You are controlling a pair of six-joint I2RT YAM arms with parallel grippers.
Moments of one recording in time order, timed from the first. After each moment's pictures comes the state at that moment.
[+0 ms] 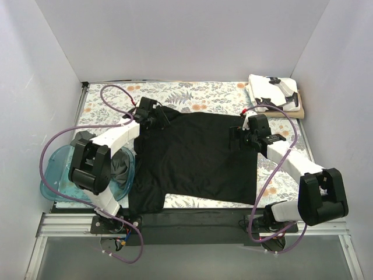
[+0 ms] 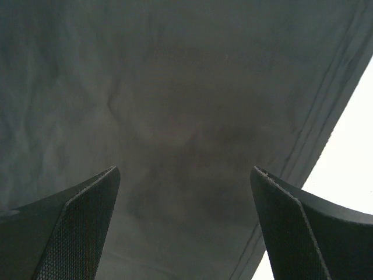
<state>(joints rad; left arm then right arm) -0.35 1.73 1.24 -0.38 -0.10 -0.79 0.29 1.34 0.81 -0.32 -0.07 0.15</state>
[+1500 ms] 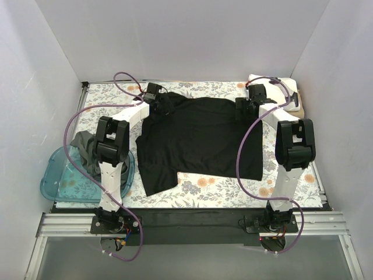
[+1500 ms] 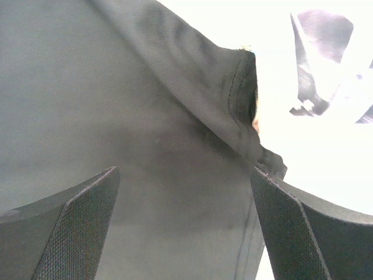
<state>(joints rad) -0.31 2.18 1.67 -0.41 -0.06 -0.73 0.15 2.00 1.42 -0.31 0.11 0.07</state>
